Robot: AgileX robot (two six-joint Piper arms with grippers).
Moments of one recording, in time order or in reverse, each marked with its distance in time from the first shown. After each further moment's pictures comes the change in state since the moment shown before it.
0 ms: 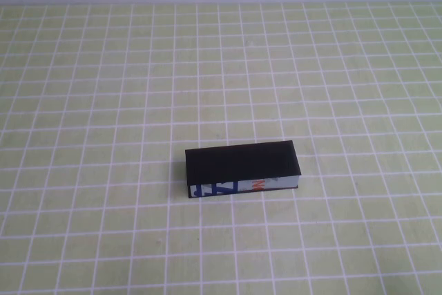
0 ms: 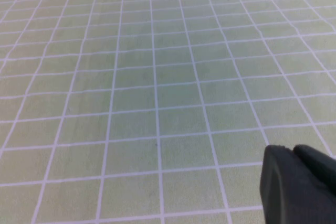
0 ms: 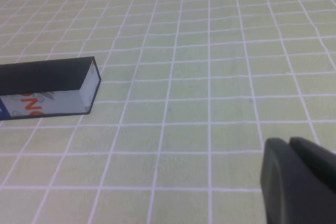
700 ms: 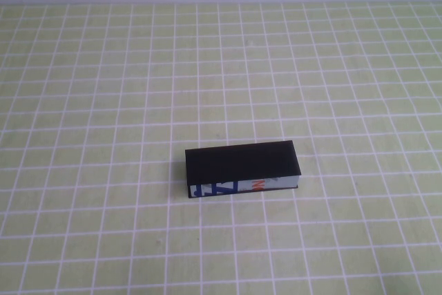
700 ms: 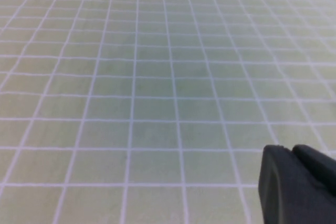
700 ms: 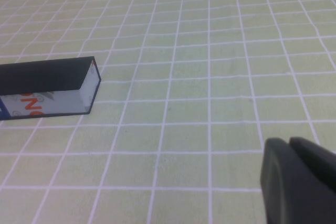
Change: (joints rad) right arm 0.000 0.000 0.000 0.000 0.000 0.000; left arm 0.000 0.000 0.000 -0.108 -0.038 0.000
